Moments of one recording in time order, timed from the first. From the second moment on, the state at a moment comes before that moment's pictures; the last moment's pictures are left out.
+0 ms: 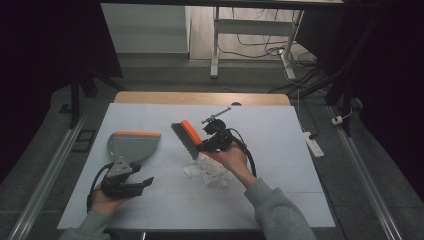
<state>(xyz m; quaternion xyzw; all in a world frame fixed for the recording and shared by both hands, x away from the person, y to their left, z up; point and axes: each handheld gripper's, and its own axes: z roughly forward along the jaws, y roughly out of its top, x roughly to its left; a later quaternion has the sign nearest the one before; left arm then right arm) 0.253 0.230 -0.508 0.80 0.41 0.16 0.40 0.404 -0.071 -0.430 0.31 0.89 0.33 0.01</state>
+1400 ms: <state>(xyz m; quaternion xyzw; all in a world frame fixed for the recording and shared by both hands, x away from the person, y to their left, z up) 0.251 0.229 -0.505 0.80 0.41 0.17 0.40 0.351 -0.214 -0.426 0.34 0.87 0.35 0.07</state>
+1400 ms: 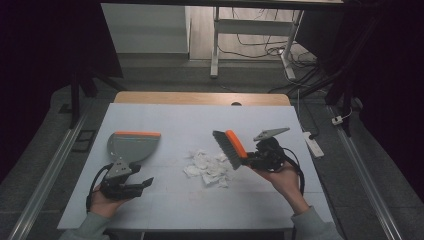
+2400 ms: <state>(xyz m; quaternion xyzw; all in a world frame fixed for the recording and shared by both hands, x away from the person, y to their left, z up) 0.259 0.227 -0.497 0.80 0.41 0.16 0.41 0.314 -0.311 -0.459 0.38 0.84 0.37 0.12</state>
